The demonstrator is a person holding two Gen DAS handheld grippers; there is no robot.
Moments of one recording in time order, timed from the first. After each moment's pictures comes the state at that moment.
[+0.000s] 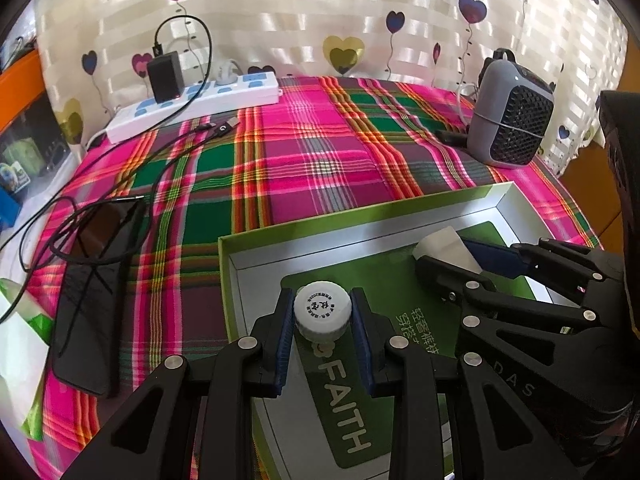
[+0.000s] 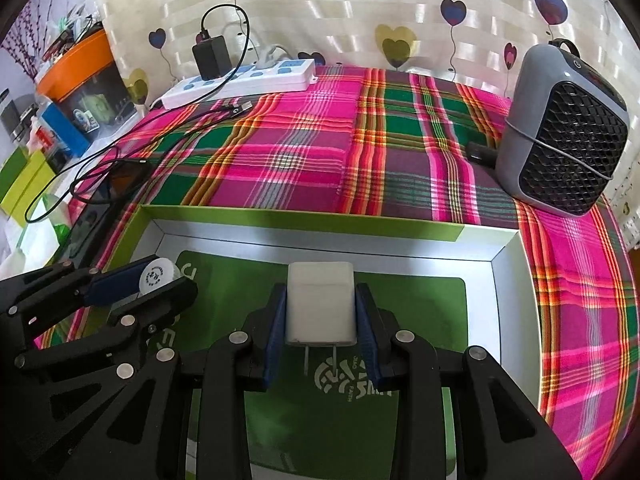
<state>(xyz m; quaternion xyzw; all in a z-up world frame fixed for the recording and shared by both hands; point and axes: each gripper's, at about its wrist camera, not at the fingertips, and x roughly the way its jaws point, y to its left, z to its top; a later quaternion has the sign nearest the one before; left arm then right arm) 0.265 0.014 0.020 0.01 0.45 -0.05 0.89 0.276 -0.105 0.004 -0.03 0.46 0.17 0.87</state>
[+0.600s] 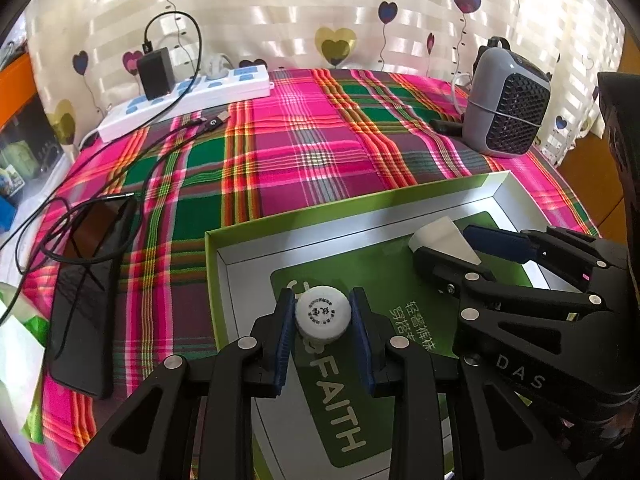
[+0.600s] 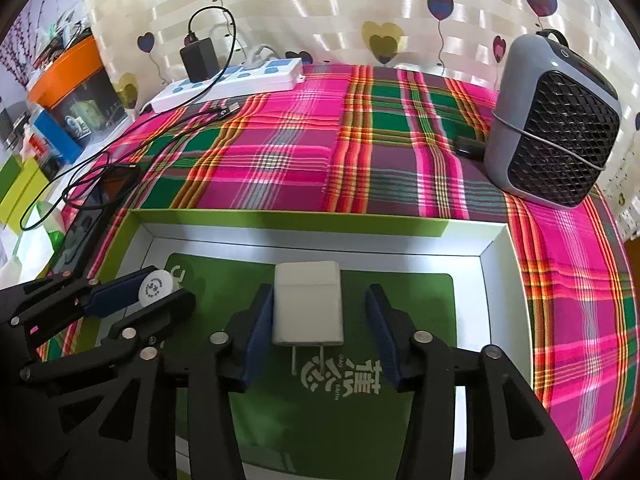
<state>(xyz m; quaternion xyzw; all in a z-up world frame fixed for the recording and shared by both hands) 0.267 0.008 0.019 0.01 0.46 -0.05 0.89 0.278 -0.113 0.003 -0.02 0.46 0.16 0.87</state>
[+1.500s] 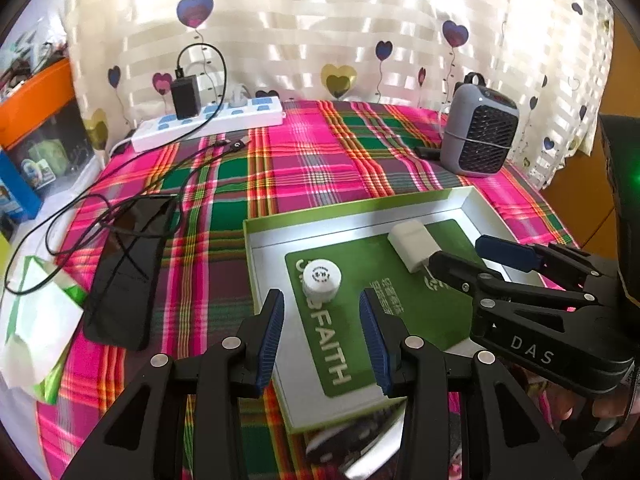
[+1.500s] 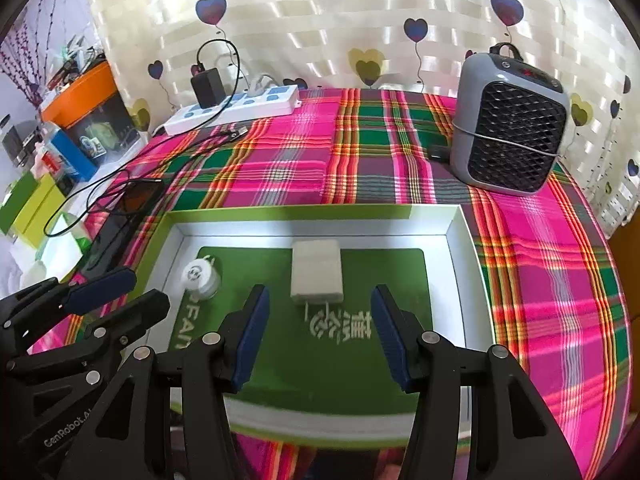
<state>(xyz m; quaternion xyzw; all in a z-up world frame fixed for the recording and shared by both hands) 0.206 0.019 0.053 0.00 0.42 -0.05 0.91 0.230 -0.127 0.031 0.01 0.43 0.15 0.89</state>
